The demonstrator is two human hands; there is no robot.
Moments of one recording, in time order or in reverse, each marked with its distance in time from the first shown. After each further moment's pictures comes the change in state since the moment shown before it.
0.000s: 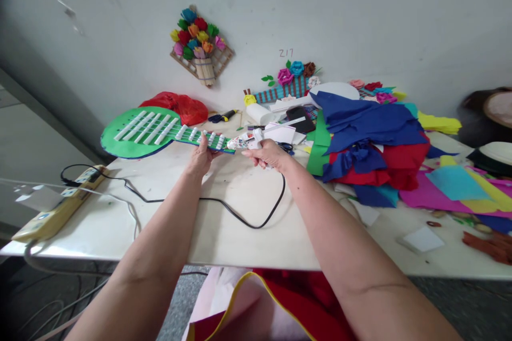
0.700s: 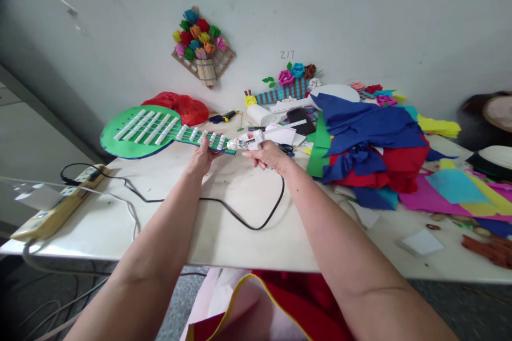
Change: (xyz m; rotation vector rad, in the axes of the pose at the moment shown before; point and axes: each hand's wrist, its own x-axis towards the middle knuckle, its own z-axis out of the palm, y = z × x) left_hand -0.001 0.001 0.000 -0.018 -0.045 0.006; right_hand 0.001 0.003 0.002 0.025 0.019 -0.016
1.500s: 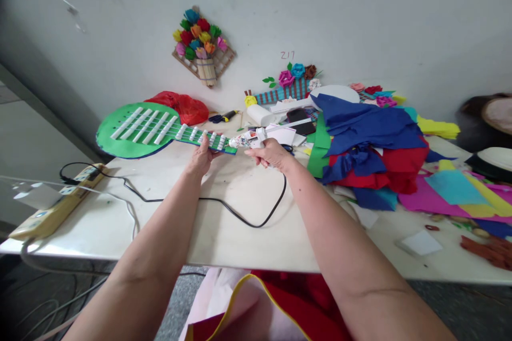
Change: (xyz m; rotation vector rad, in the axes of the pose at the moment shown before) left_hand 0.002 -0.003 -0.004 0.035 -0.017 0.014; right_hand -0.005 -0.009 -0.005 -0.035 0.004 -0.044
